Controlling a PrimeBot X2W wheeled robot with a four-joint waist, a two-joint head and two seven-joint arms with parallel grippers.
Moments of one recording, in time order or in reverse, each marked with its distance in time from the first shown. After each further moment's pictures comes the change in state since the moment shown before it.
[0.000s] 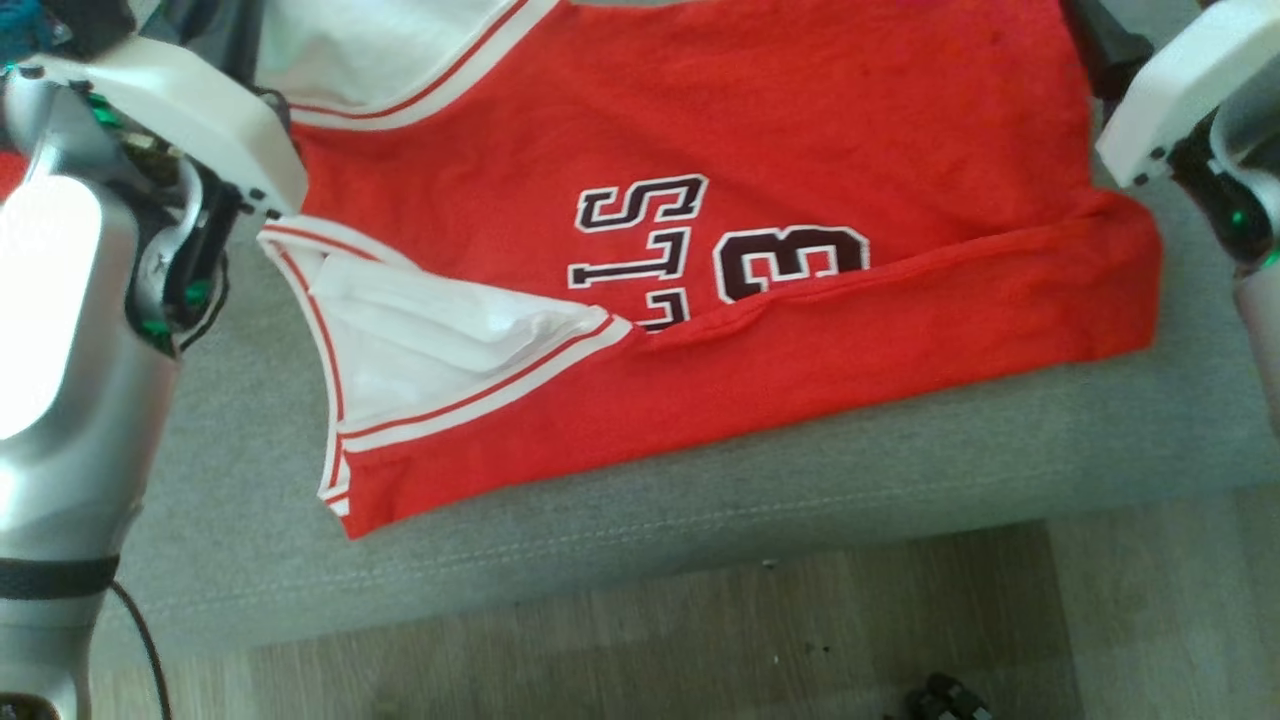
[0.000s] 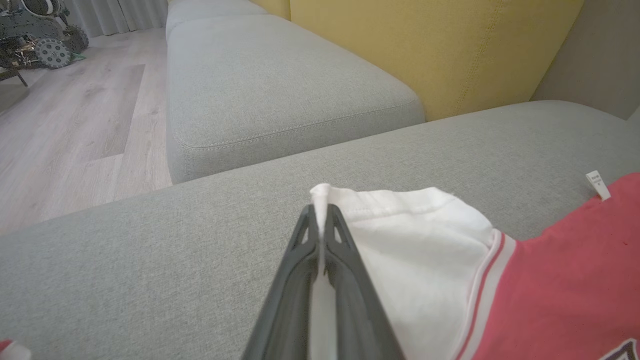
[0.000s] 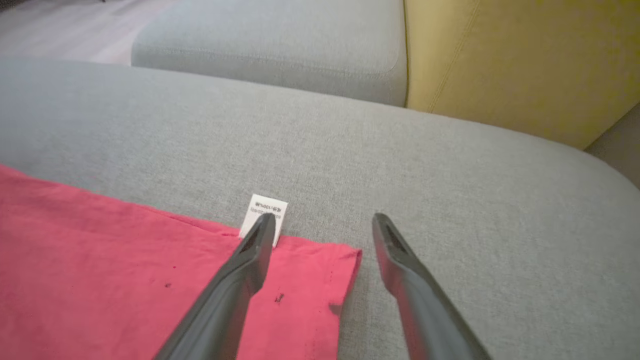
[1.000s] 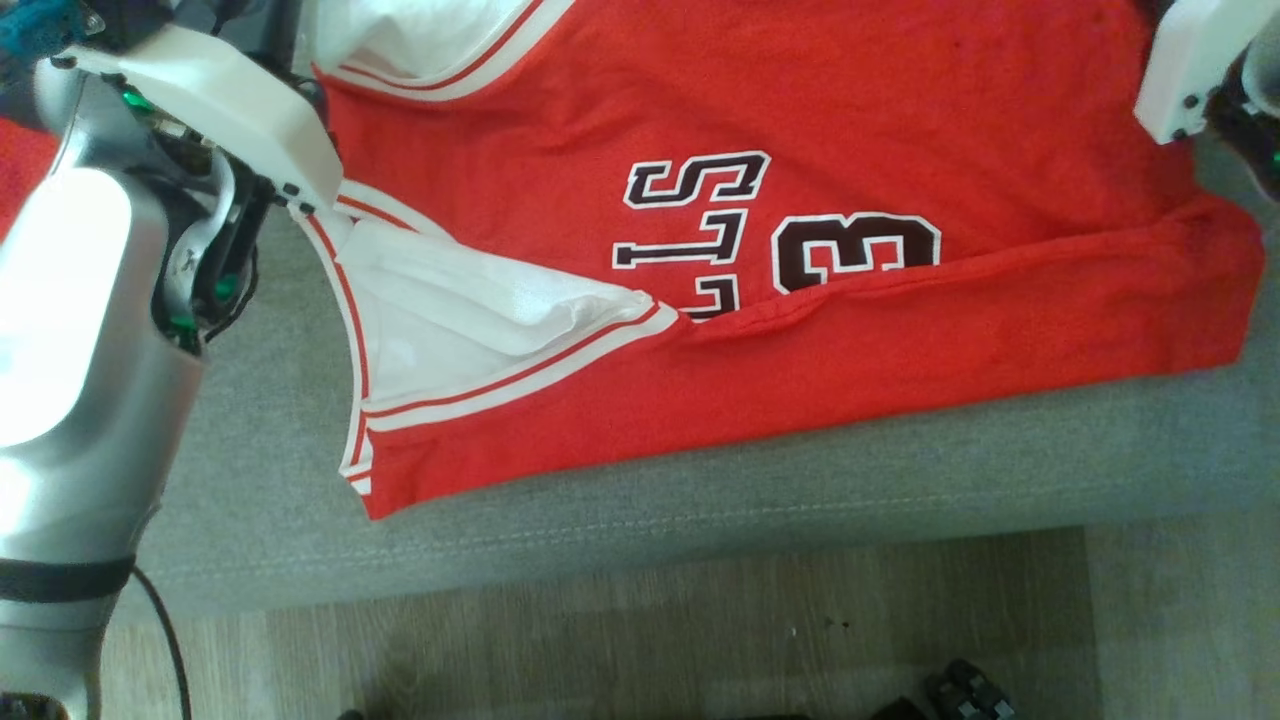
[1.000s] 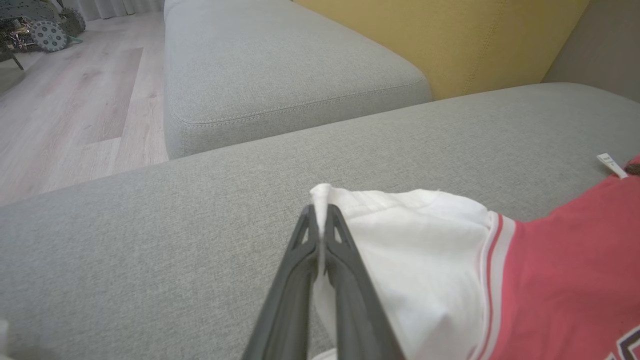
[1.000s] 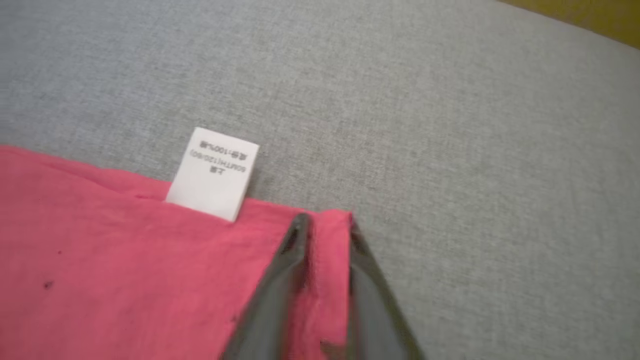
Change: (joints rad) left arm -0.009 -0.011 -0.032 -0.079 0.001 0.027 0.006; right arm -0.182 -0.054 0.154 0.248 0.072 0.000 0.122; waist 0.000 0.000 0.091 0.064
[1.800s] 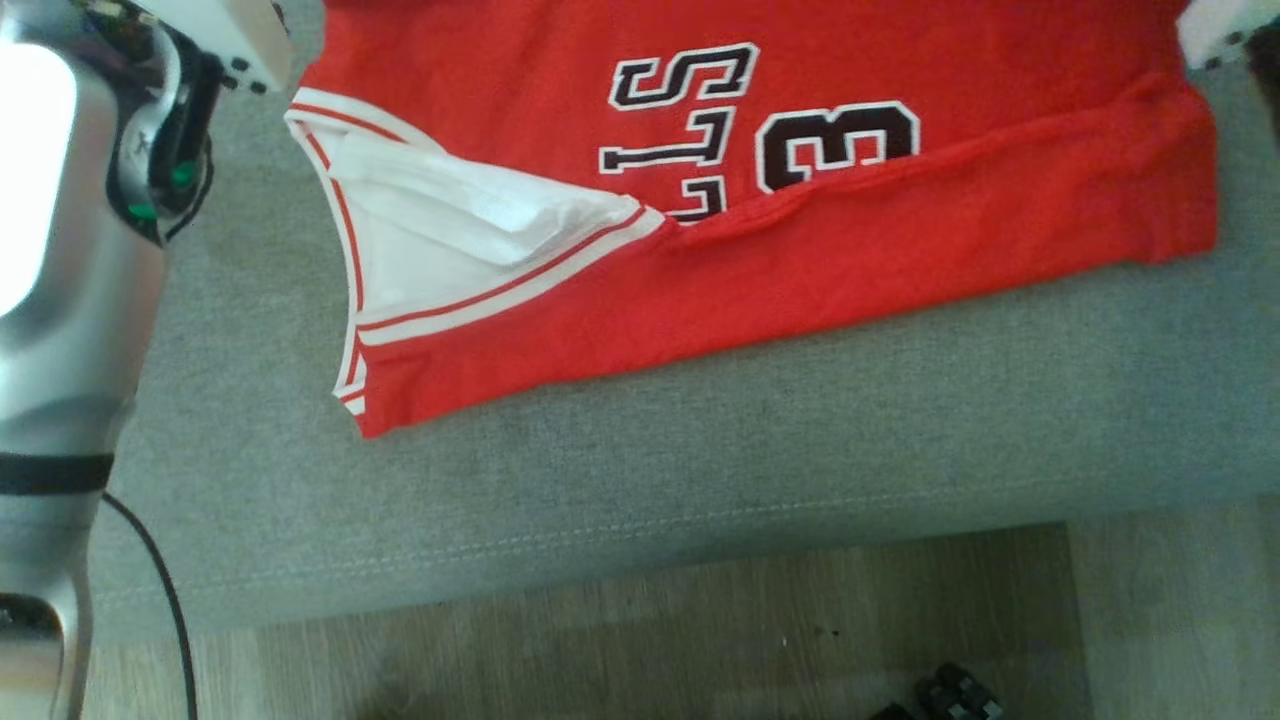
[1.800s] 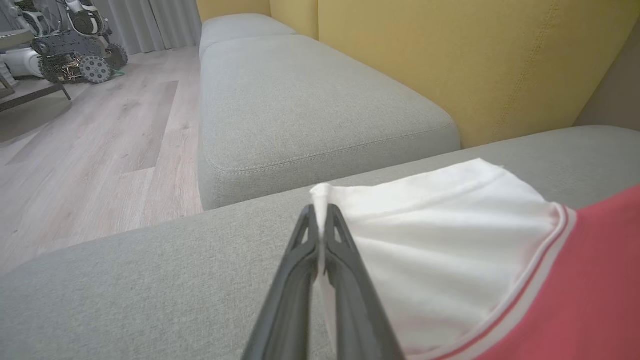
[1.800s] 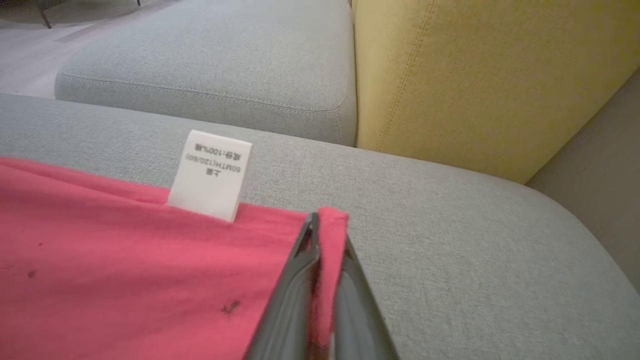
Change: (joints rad) left arm -0.177 -0.032 0.005 0.211 0.008 0.007 -0.056; right arm -0.106 0.088 -0.173 0.233 -0.214 0.003 -0.448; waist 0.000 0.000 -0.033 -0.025
